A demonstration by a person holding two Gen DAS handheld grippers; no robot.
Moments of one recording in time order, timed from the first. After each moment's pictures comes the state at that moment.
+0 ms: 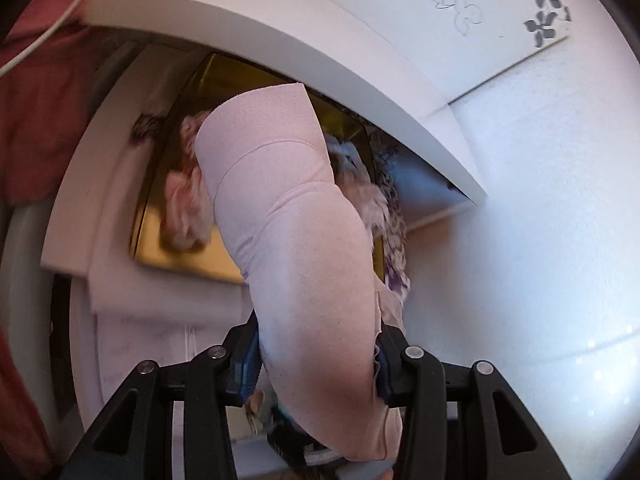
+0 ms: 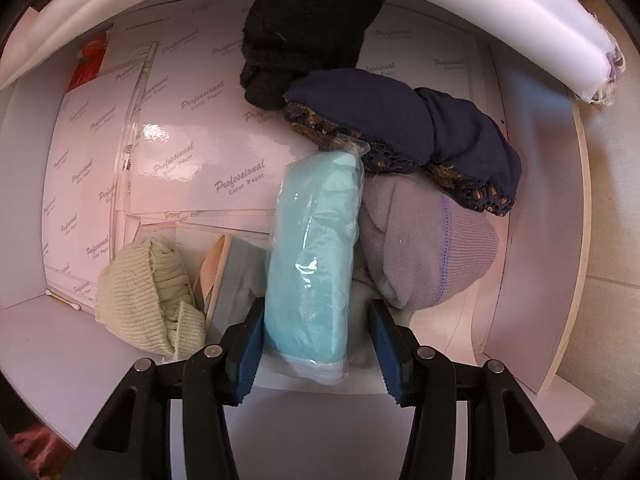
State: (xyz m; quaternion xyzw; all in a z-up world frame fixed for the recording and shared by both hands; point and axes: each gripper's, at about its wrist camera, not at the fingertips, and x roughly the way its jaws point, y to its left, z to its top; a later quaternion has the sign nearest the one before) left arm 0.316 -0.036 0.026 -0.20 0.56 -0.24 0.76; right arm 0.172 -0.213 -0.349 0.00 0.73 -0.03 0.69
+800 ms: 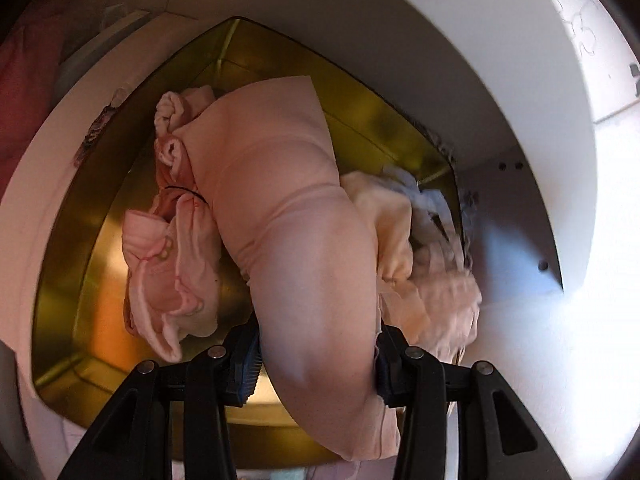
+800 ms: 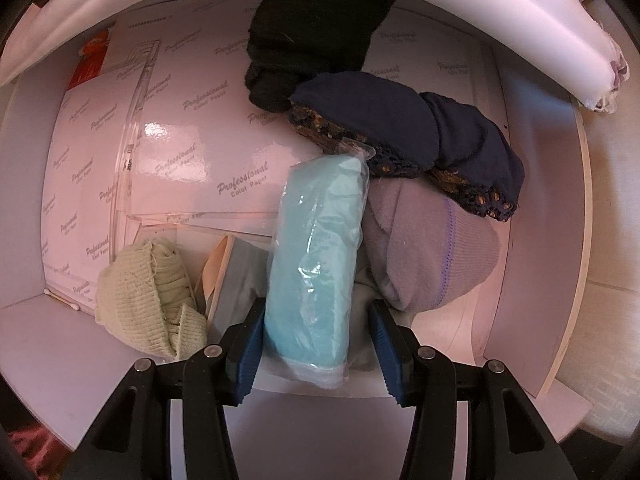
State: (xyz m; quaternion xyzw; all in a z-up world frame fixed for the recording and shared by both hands) left arm 0.409 -0.085 -0.069 -0.24 0.56 -0.14 0.78; right arm 0.175 -0.208 -0.346 -0.01 0.72 -0.03 0.69
